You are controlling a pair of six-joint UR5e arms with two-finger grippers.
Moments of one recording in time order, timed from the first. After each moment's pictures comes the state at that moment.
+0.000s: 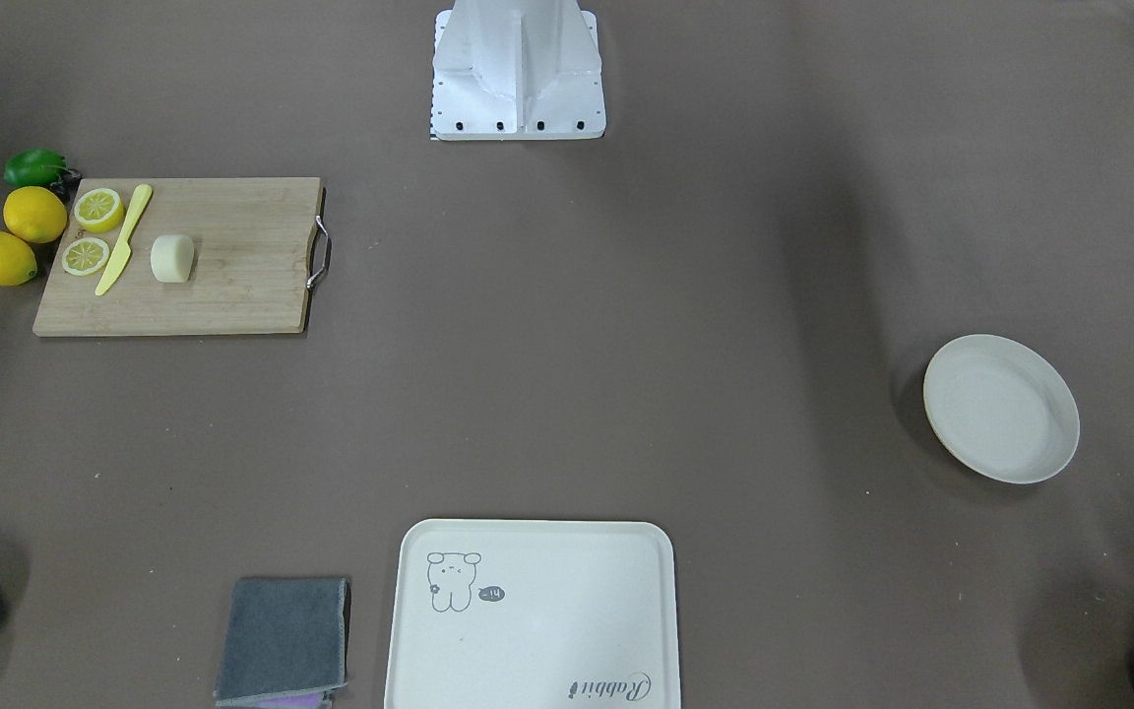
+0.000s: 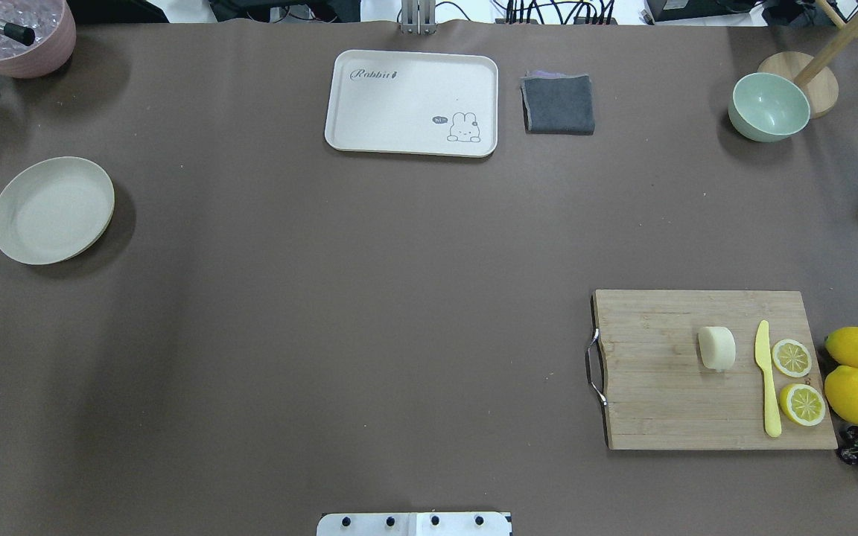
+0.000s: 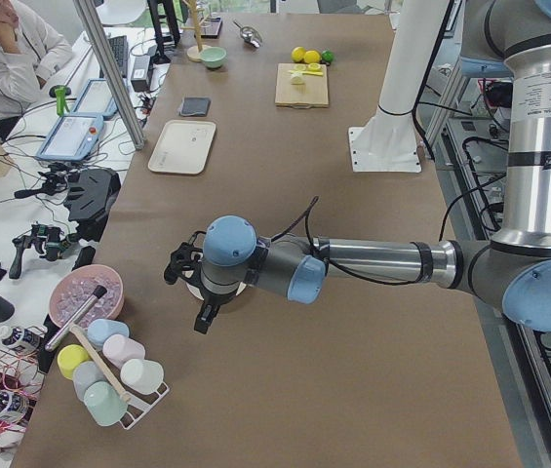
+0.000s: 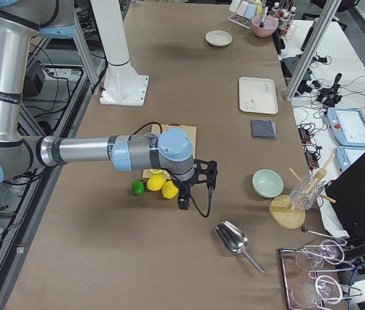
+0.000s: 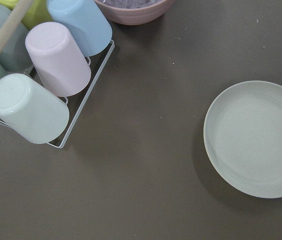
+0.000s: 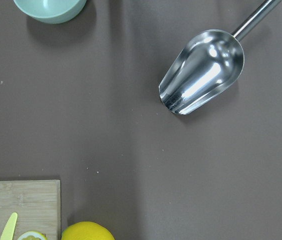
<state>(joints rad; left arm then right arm) -1.62 -1.54 -1.64 -1.89 -2.40 0.10 1.63 -1.82 1.90 -1.48 2.40 0.13</state>
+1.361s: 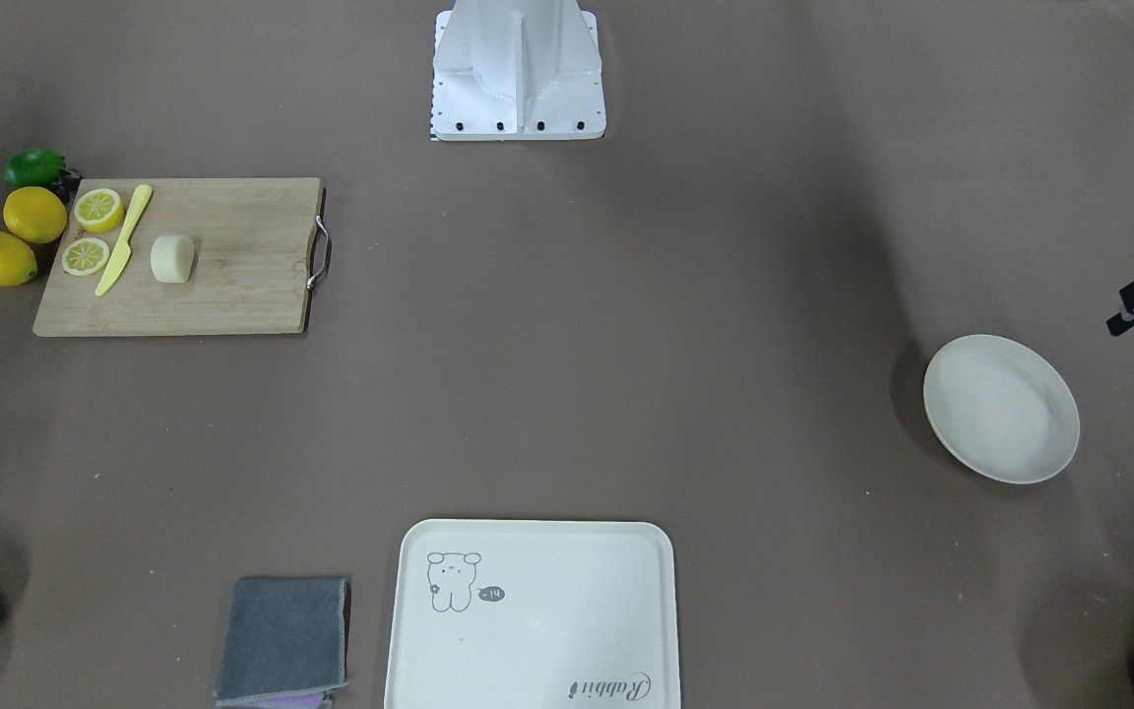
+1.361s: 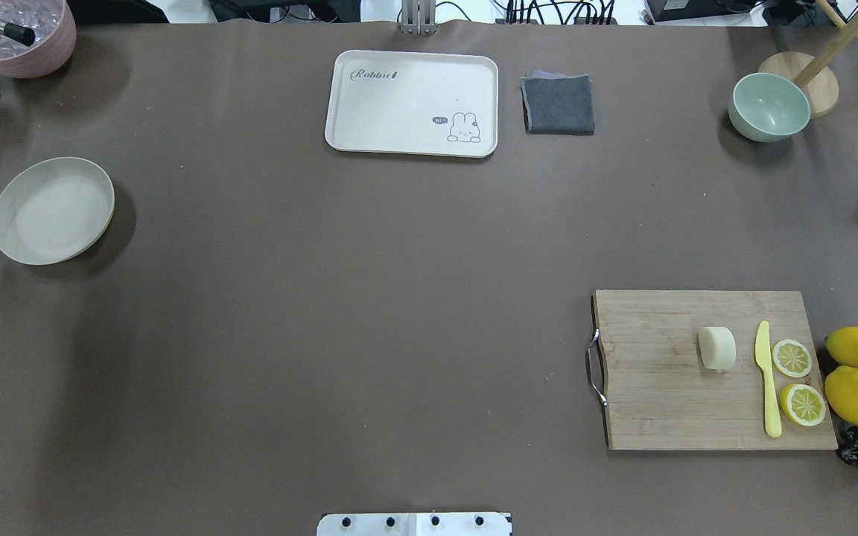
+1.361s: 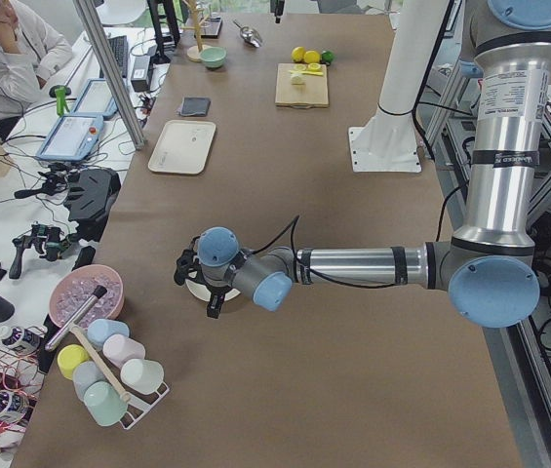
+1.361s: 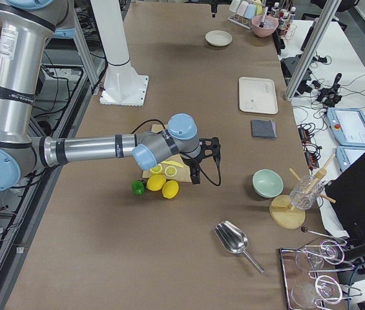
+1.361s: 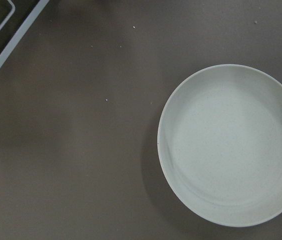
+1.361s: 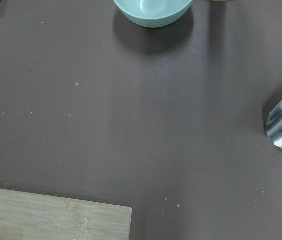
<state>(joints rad) -1.31 -1.63 -1.39 -2.23 -2.40 -0.40 1.30 -1.81 1.90 -1.08 2.32 0.51</state>
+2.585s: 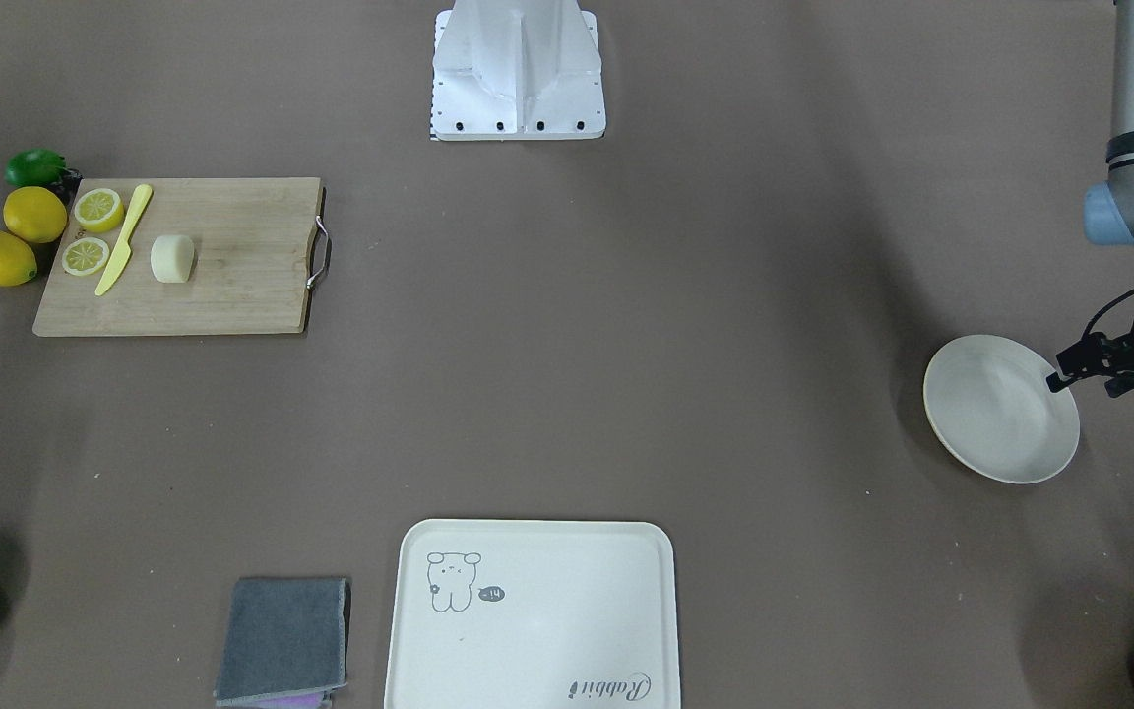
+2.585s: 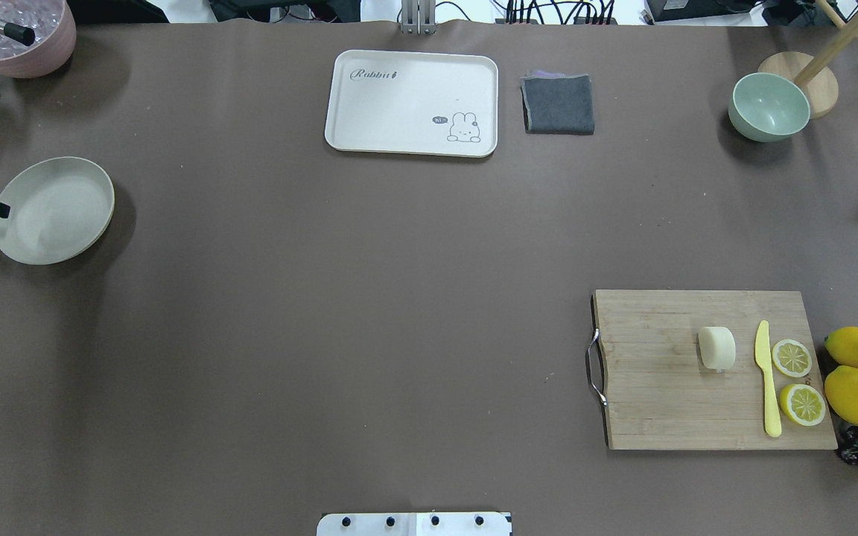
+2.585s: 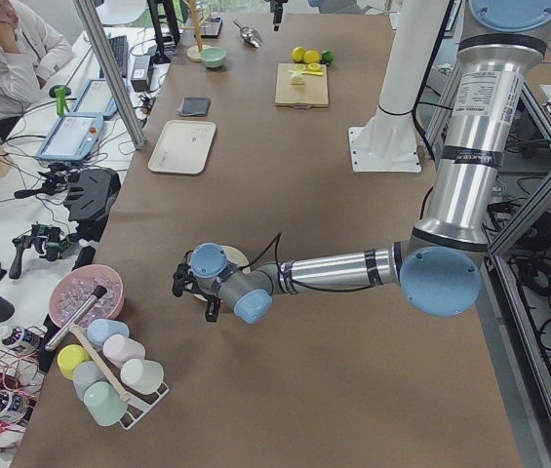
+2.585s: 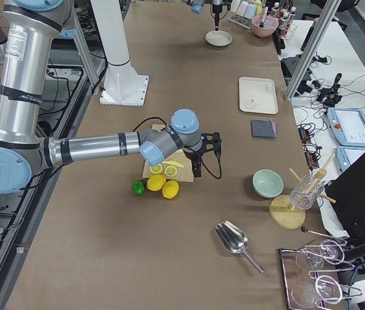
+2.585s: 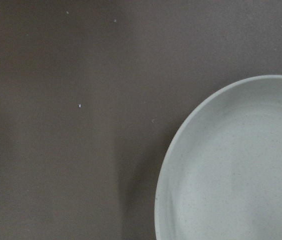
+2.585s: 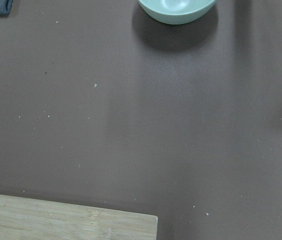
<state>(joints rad) -1.21 -1.73 -1.16 -2.40 -2.35 -0.59 1.24 -1.79 1.90 -1.05 2.30 0.59</state>
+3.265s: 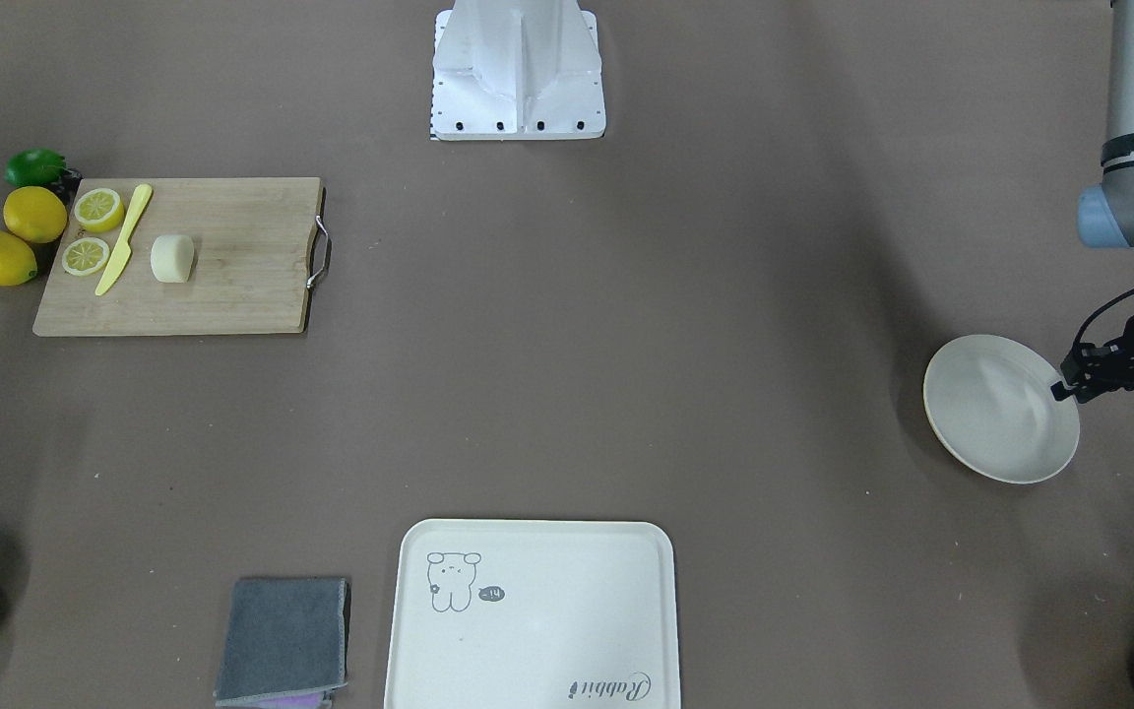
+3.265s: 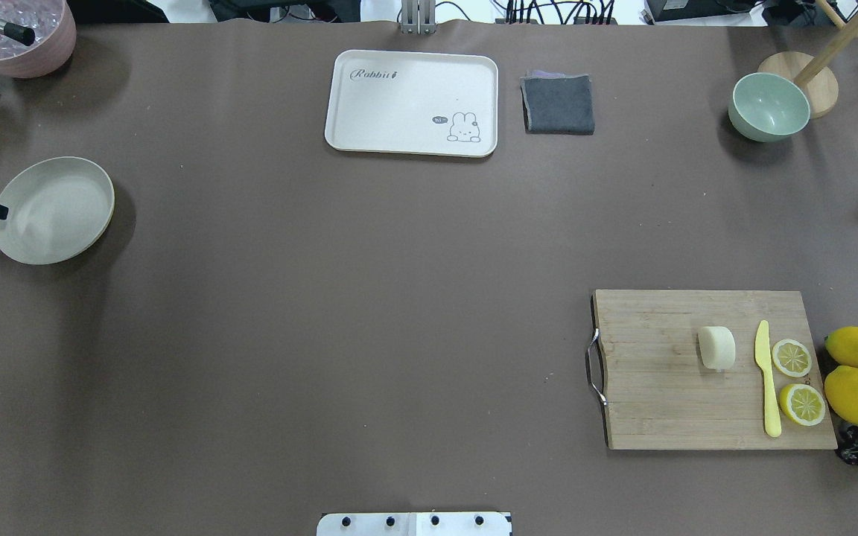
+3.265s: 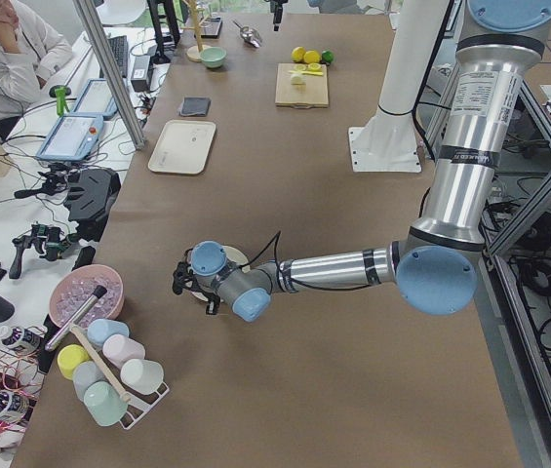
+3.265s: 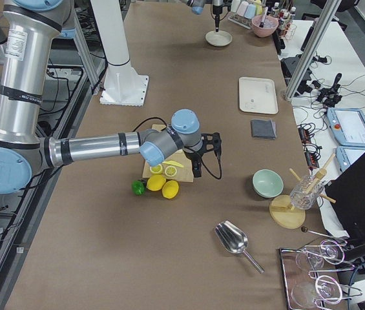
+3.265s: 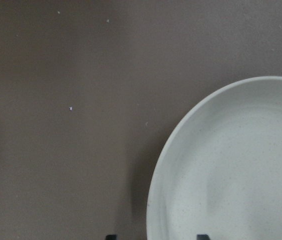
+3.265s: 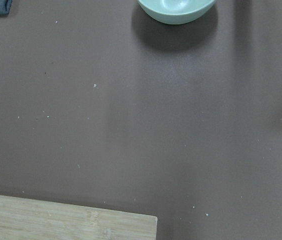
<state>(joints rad) -1.20 -1.74 -1.16 -2.41 -2.35 -0.60 1.24 -1.79 1.90 -1.05 2.30 0.59</state>
